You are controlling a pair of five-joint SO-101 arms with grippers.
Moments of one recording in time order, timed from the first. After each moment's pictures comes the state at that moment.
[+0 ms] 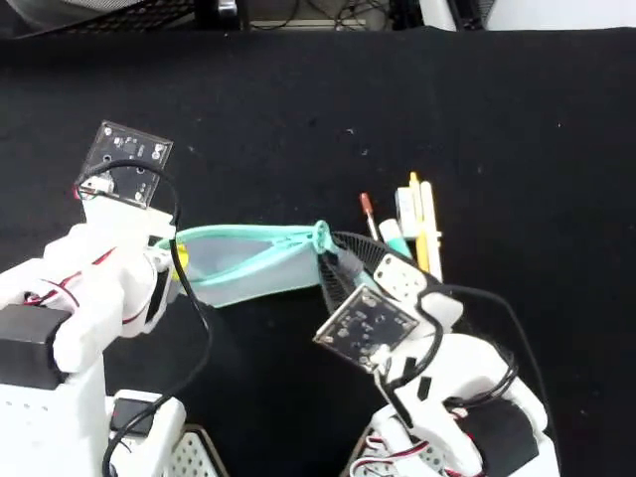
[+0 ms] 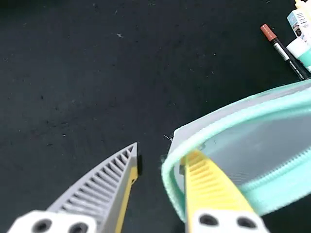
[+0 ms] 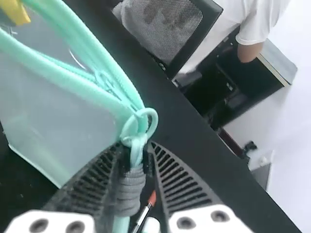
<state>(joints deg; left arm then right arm) 1.4 -48.8 10.5 100.7 -13.1 -28.3 -85.9 51.5 64.0 32.8</state>
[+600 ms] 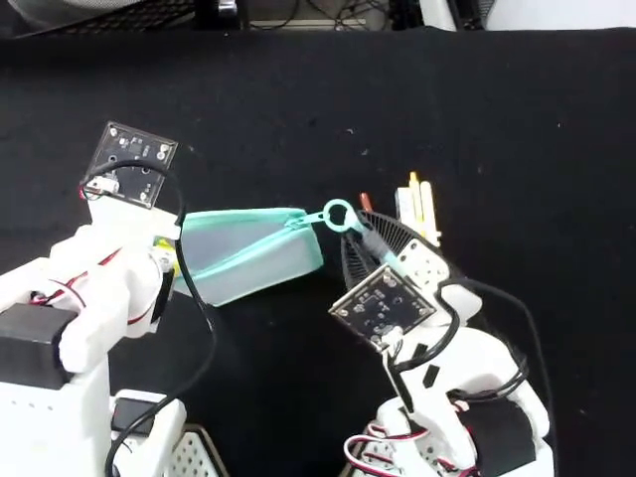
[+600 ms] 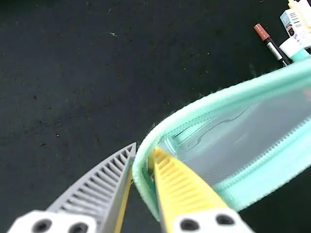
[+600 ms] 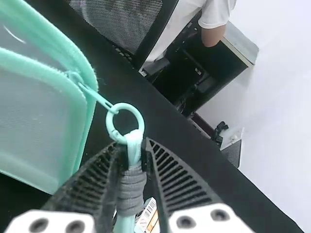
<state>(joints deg) 1.5 -49.0 10.9 100.7 -11.8 -18.5 -85.8 50.8 60.4 33.0</state>
